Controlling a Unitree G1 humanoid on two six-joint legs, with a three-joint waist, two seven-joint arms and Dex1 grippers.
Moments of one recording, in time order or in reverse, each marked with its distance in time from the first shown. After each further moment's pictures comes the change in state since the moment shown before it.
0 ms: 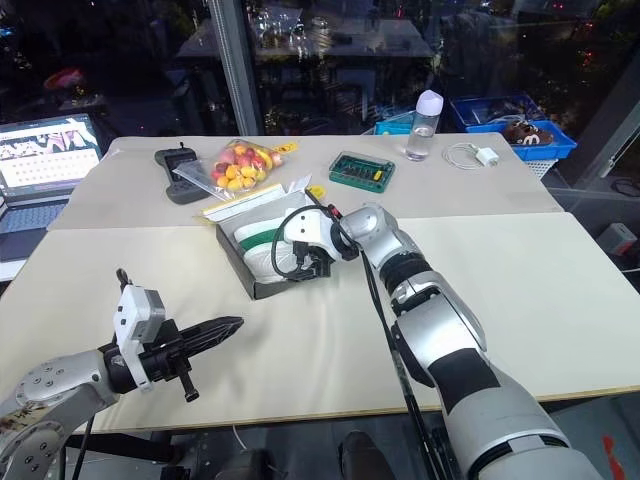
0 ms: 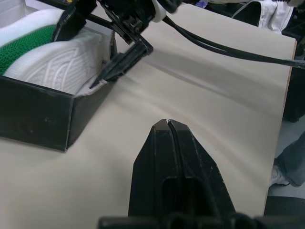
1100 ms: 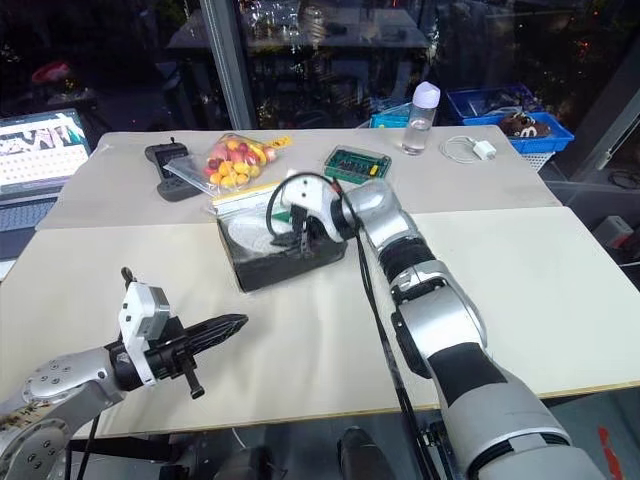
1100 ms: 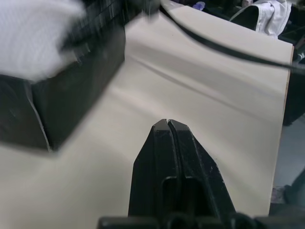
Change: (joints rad) left arm -0.023 -0.003 -0.023 -0.003 -0.029 0.016 0.035; right arm -0.064 -0.012 -0.195 -0.148 0.143 0.224 0.129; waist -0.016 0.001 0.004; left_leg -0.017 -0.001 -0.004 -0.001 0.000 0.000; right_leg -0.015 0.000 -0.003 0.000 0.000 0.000
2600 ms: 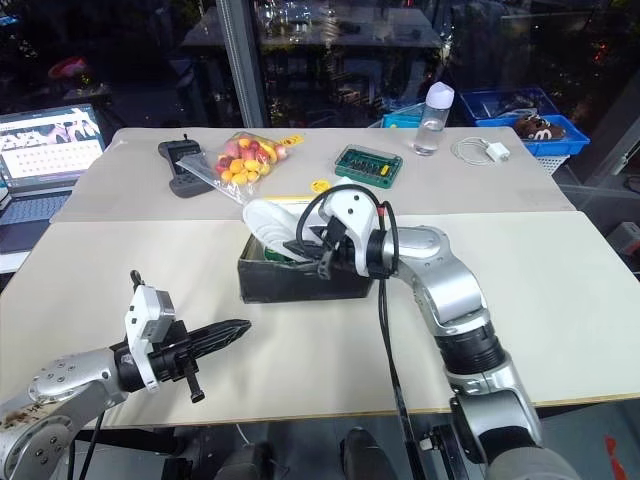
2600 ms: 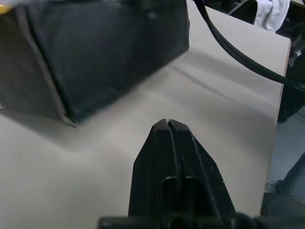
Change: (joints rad) left arm -0.010 -0.001 -0.024 0.039 0.031 -0.012 -0.071; right arm 0.583 -0.243 0.016 -1.243 0.328 0.703 -0.308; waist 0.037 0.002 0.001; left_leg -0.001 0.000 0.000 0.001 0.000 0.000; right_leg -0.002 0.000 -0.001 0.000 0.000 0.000
